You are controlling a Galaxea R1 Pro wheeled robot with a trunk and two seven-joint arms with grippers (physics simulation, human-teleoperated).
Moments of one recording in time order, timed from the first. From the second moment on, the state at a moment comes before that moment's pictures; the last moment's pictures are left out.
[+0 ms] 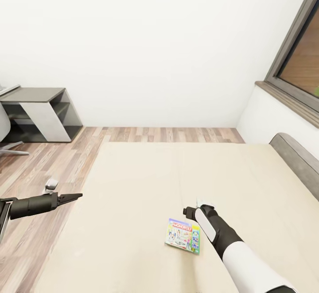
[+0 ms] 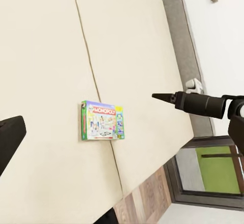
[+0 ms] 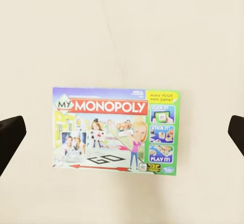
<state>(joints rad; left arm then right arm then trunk) -0.61 0.39 0.45 -0.99 -0.24 0.88 -1.56 -0.69 0.08 0.22 -0.64 -0.53 0.52 -0.39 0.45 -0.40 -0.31</state>
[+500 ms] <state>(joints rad) -0.61 0.39 0.45 -0.99 -0.24 0.88 -1.56 -0.69 0.06 0.22 -0.64 -0.54 0.52 -0.31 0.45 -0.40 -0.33</state>
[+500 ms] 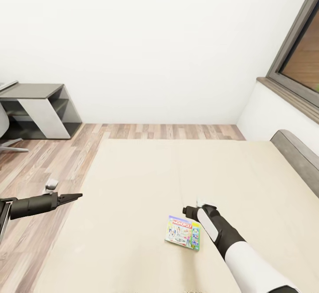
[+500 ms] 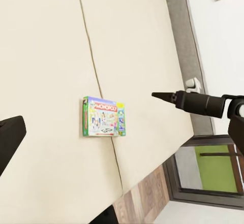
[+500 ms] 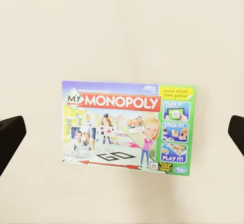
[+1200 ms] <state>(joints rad) -0.61 0.39 0.45 -0.99 -0.24 0.89 -1.56 -0.72 0.03 0.14 -0.65 -0.54 0.52 -0.26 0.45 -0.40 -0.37</state>
